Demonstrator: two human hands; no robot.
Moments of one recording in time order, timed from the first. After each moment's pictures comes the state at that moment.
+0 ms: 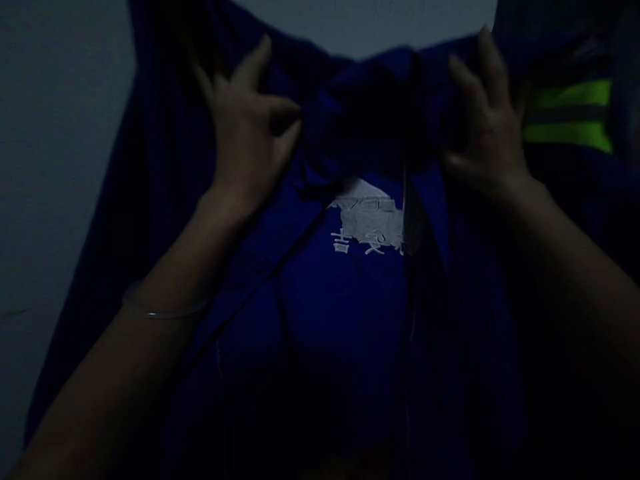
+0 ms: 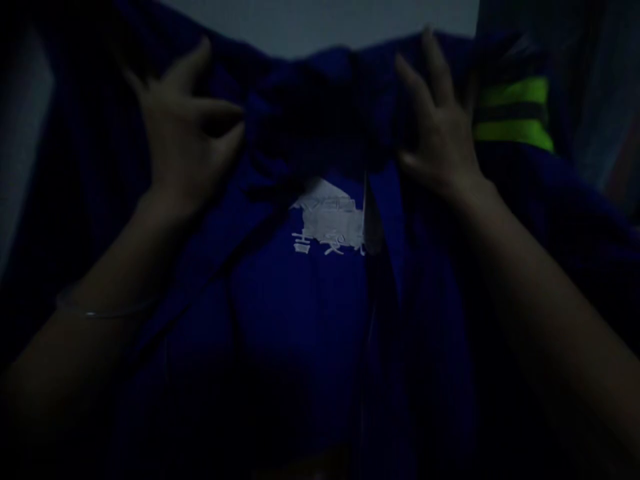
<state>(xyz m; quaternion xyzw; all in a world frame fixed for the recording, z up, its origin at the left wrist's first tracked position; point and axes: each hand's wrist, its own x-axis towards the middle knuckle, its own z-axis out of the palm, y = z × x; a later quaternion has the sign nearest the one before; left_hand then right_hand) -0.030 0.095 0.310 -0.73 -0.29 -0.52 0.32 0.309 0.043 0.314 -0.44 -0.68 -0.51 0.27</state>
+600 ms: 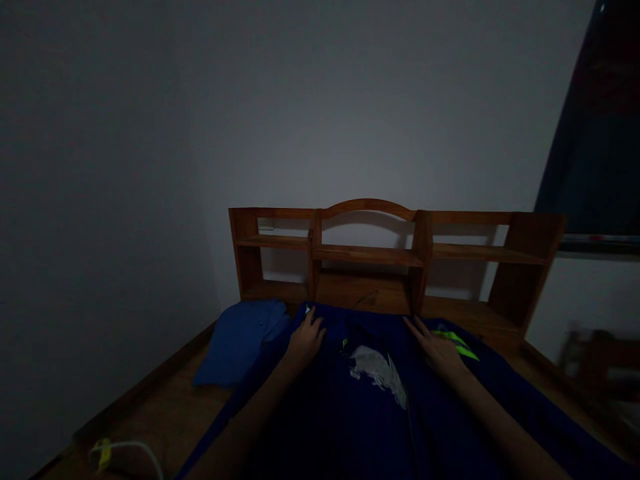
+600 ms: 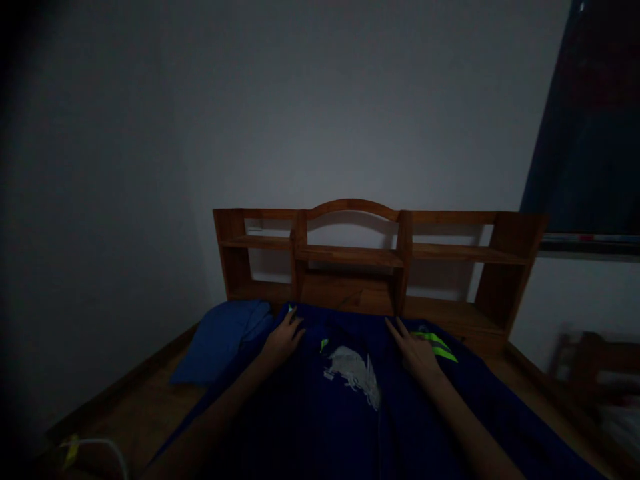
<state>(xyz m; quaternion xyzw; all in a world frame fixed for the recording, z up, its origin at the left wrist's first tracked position) -0.045 0.188 0.025 -0.76 -0.60 -0.24 0.04 0.314 0.185 -0.002 -0.62 -0.74 -0.23 0.10</state>
